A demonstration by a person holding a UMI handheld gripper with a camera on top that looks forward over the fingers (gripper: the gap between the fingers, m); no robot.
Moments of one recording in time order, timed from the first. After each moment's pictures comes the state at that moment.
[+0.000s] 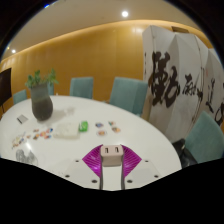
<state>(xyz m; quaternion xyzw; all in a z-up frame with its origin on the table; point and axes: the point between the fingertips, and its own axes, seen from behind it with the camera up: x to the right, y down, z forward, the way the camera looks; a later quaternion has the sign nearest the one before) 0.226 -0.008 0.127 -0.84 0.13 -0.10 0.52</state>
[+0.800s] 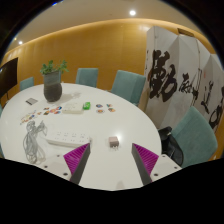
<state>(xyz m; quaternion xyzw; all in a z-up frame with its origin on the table) 0.217 -0.189 0.144 -0.87 0.09 -0.10 0.47</state>
